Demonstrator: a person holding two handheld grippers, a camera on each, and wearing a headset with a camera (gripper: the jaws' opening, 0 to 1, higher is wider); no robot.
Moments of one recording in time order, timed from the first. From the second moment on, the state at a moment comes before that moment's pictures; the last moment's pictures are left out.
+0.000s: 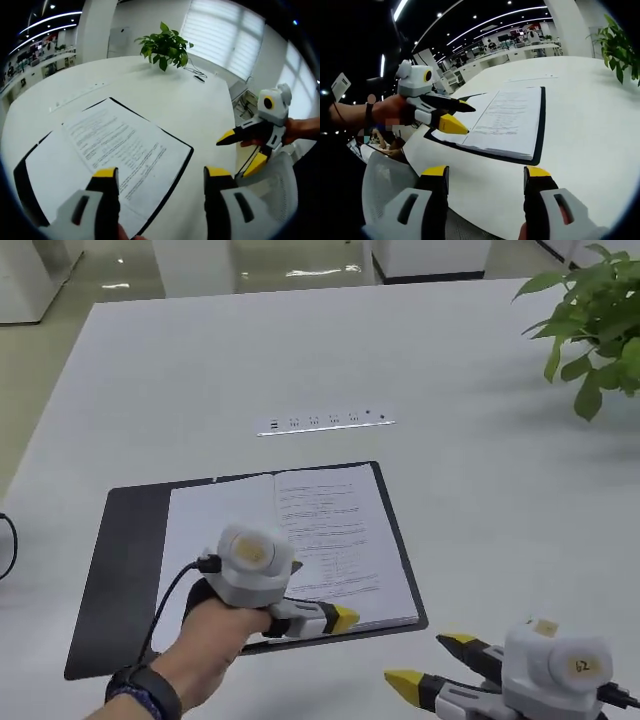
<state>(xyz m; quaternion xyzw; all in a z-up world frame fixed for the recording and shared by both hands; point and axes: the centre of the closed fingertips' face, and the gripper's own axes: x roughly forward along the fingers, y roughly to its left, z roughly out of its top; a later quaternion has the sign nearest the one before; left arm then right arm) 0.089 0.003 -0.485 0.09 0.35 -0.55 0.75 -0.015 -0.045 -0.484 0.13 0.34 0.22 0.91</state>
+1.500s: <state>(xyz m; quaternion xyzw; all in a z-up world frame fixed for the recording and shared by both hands) 0.095 -0.068 -0.545 0.10 0.34 -0.50 0.79 -0.017 -0.065 -0.492 0.16 0.35 0.20 0.90</state>
